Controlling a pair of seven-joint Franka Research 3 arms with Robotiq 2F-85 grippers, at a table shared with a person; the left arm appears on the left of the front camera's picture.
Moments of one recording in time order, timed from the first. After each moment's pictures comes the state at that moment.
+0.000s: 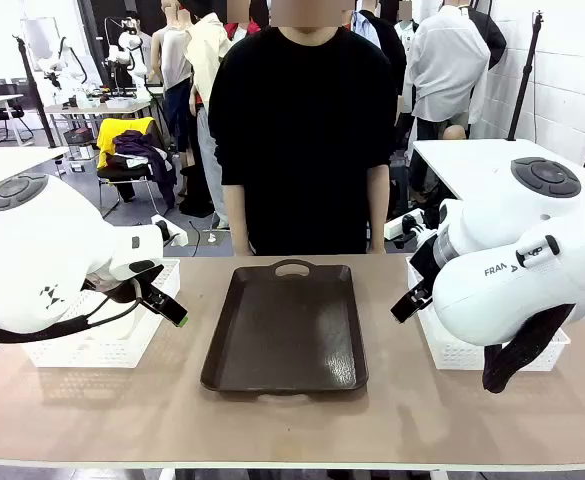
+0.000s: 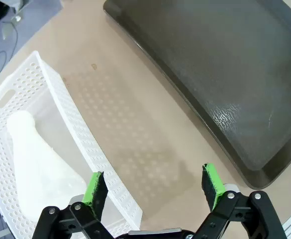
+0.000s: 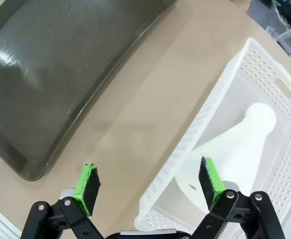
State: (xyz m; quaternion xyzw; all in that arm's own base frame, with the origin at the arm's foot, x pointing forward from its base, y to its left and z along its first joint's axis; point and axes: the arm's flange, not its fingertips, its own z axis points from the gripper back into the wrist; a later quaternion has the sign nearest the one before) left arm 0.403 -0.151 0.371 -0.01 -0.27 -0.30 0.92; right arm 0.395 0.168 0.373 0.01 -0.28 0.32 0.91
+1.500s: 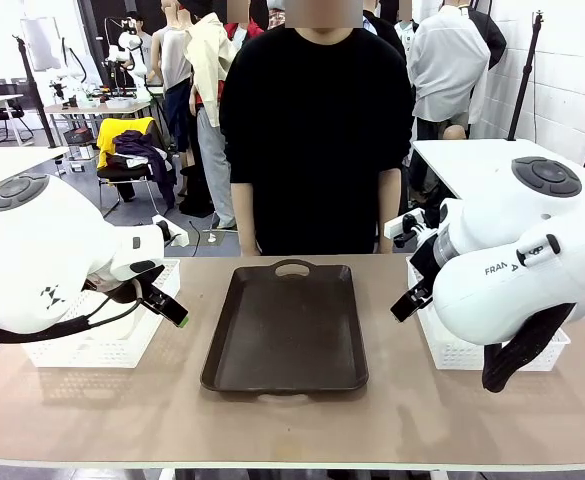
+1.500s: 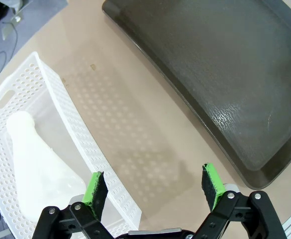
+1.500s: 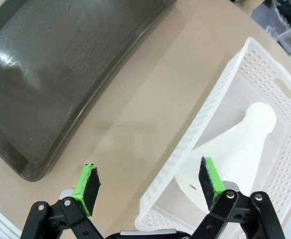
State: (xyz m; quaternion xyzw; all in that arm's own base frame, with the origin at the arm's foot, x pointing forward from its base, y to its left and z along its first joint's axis) left arm 0.402 -0.153 0.371 -0.01 -0.27 -0.30 0.92; right arm 0.395 0.168 0.375 0.01 -0.28 0.32 0.91
